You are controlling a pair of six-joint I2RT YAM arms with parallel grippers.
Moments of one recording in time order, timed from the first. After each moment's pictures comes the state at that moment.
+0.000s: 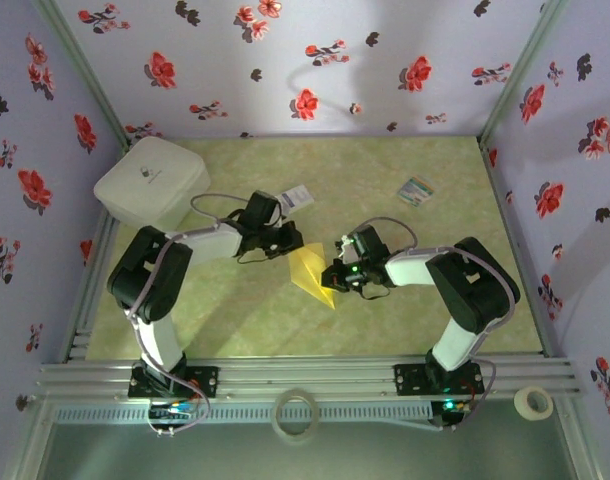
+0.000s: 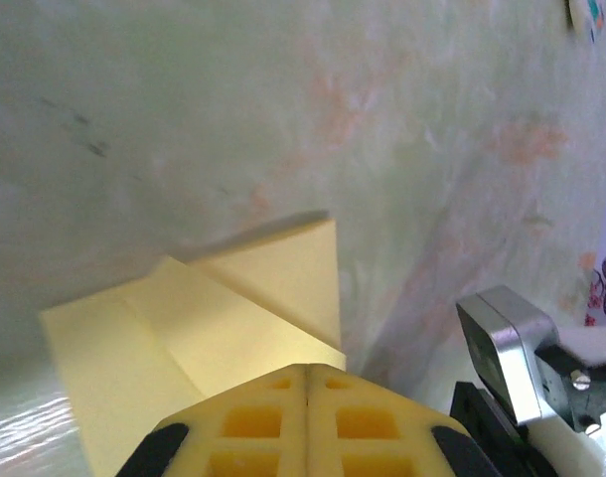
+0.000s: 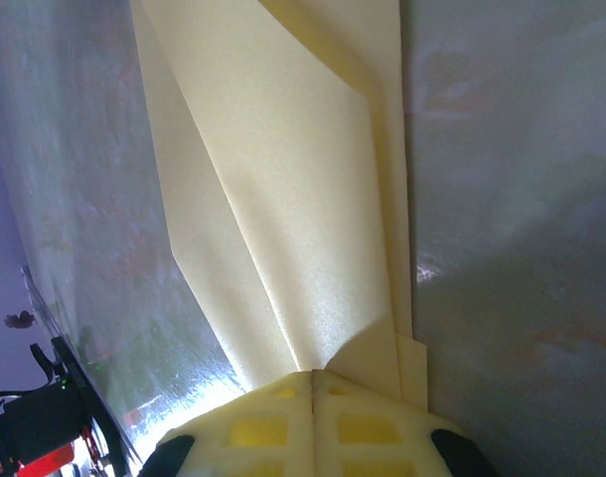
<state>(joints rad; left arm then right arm) -0.60 1.83 1.02 -0.06 0.45 -0.83 0.57 1.70 0.65 0.06 -0.64 0.73</state>
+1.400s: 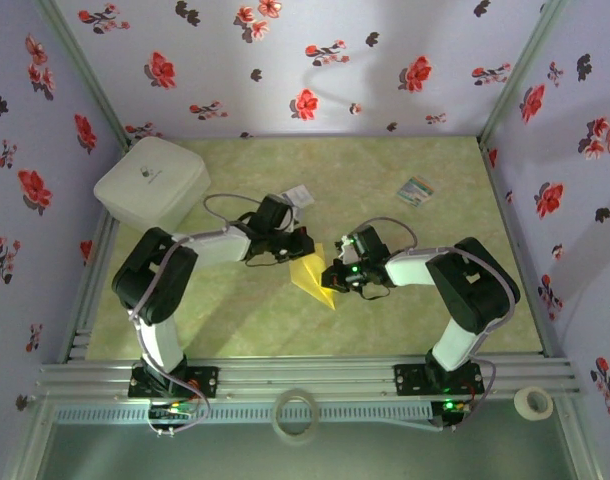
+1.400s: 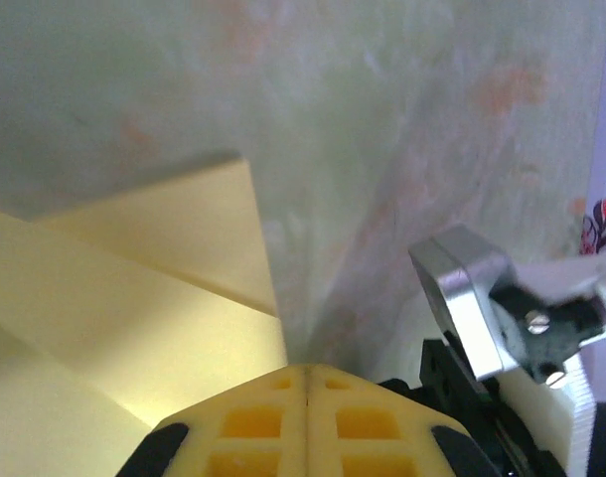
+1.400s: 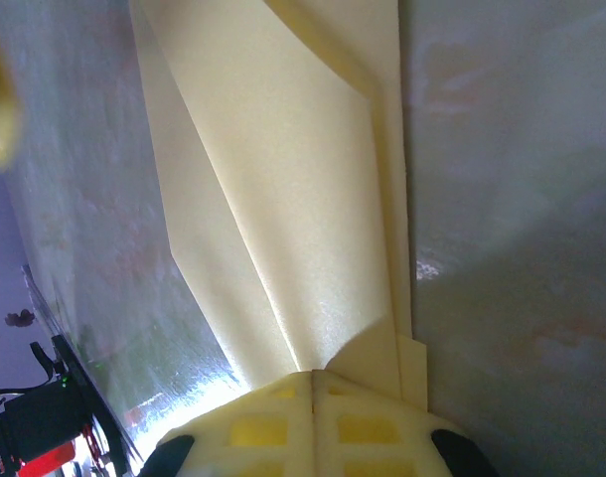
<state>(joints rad) -0.69 1.84 1.04 -0.07 0.47 -0.82 0.57 1.70 0.65 0.05 -0.64 0.73</state>
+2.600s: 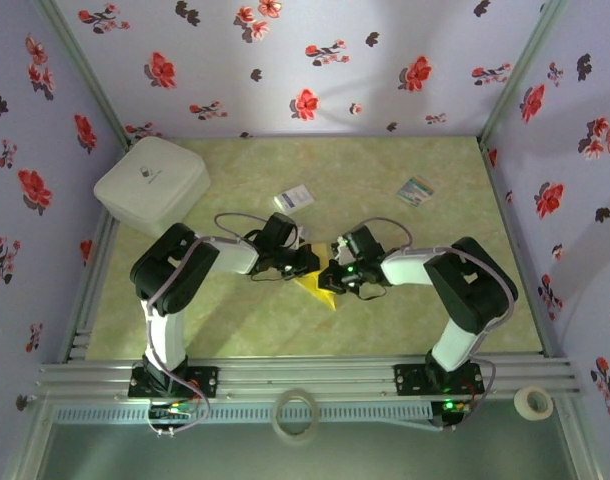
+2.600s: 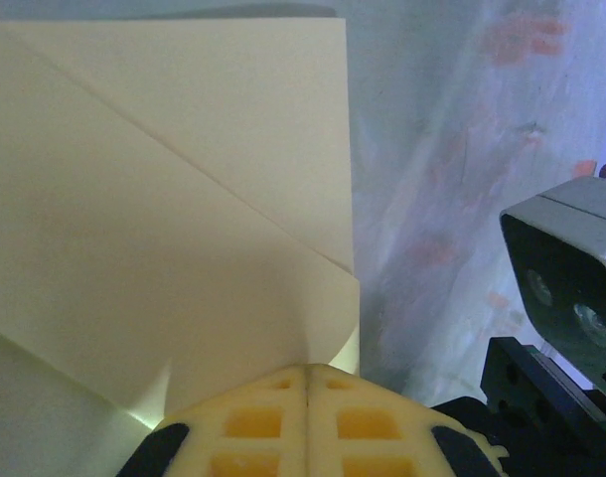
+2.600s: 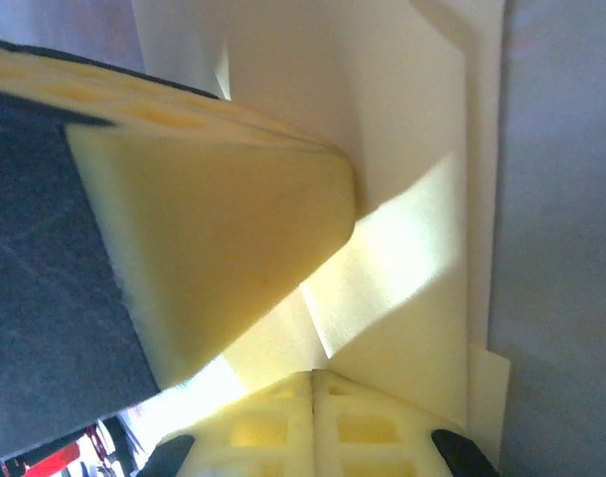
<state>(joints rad) -0.71 1.94 0.94 0.14 0.54 -0.89 0.61 1.70 0.68 0.01 -0.62 0.77</state>
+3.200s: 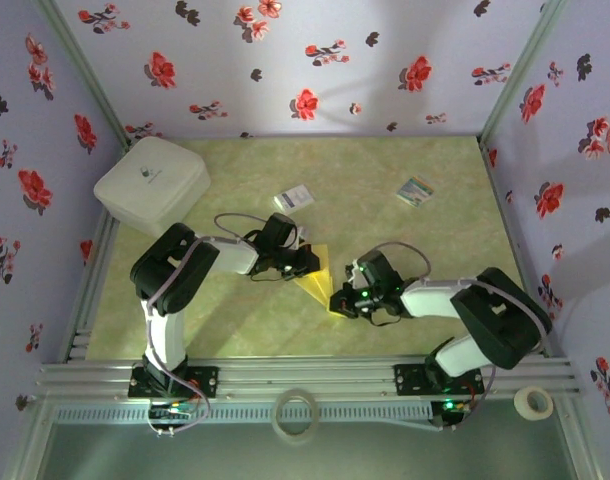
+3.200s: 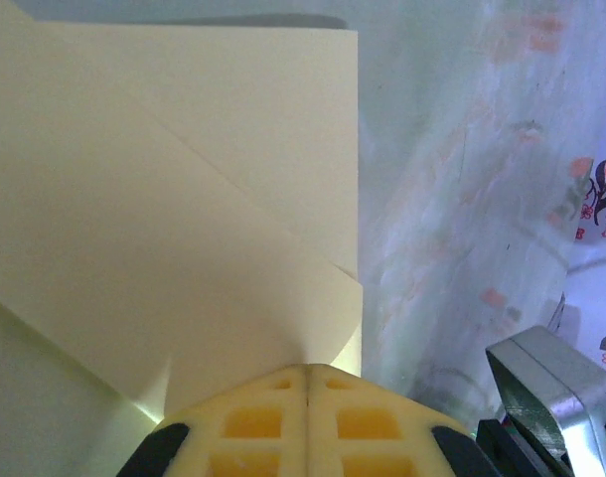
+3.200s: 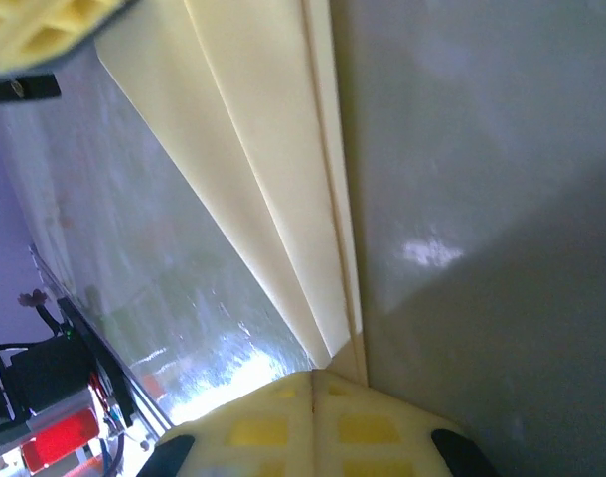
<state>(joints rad) -0.71 1.94 0.93 0.15 0.55 -0.89 0.67 1.44 0.38 0.11 -0.60 0.93</state>
